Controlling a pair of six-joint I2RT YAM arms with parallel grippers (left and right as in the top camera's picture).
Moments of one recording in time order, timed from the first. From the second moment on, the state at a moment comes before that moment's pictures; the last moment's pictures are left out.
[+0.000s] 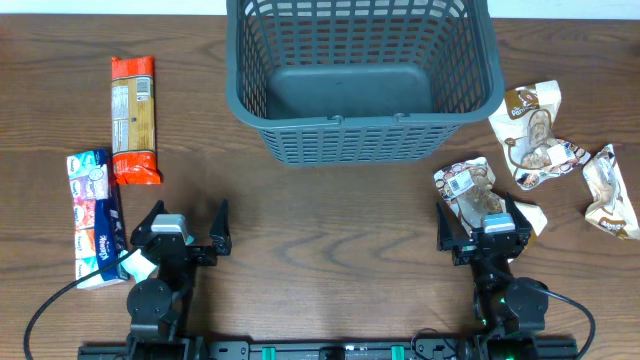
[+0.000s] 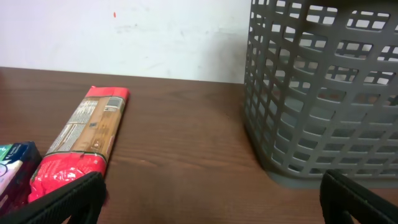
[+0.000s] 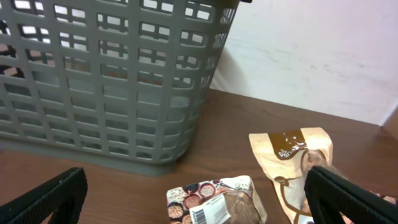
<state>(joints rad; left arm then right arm) -0.07 0.01 0.02 -0.11 0.00 -0.09 0.04 0.01 0.01 -0.06 -0.05 -0.15</state>
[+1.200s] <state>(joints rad) -0.07 0.01 0.02 -0.12 0.00 -0.09 0.01 0.63 1.37 -1.42 -0.03 -0.02</state>
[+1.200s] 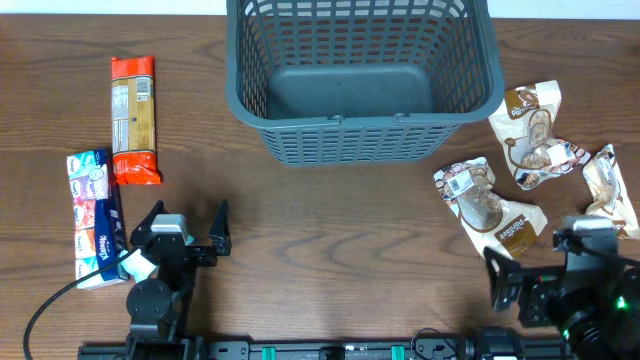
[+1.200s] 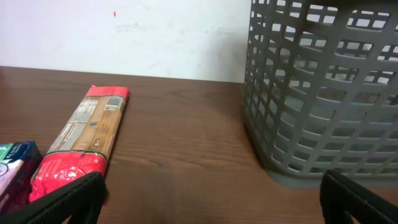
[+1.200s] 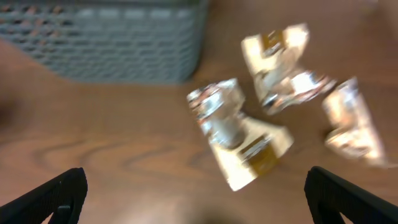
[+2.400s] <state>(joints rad) -0.07 0.04 0.02 -0.12 -0.03 -0.09 -0.34 1.34 1.34 -1.19 -0.12 -0.79</state>
